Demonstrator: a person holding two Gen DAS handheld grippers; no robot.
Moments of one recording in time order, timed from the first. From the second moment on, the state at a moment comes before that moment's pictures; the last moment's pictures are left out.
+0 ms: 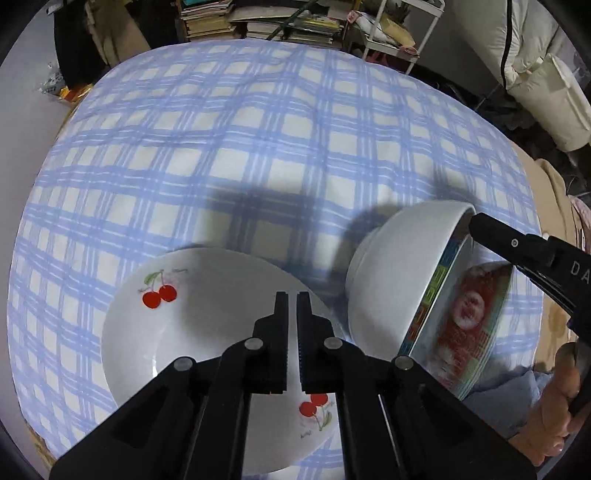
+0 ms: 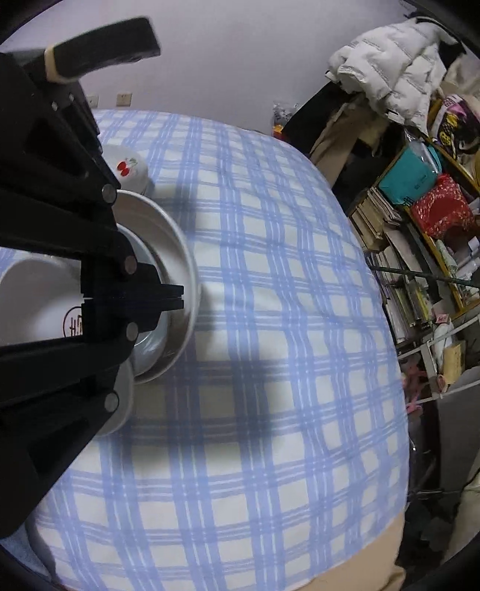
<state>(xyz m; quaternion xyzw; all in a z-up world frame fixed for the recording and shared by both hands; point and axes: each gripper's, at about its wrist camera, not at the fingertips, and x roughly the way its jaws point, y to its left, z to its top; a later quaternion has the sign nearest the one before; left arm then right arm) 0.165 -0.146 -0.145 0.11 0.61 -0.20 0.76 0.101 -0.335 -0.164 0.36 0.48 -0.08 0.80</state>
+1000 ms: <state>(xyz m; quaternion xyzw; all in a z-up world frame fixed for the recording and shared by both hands) 0.162 -0.137 -0.105 0.06 0.58 -0.27 0.77 0.093 -0.344 -0.123 0.27 0.49 -0.05 0.83</state>
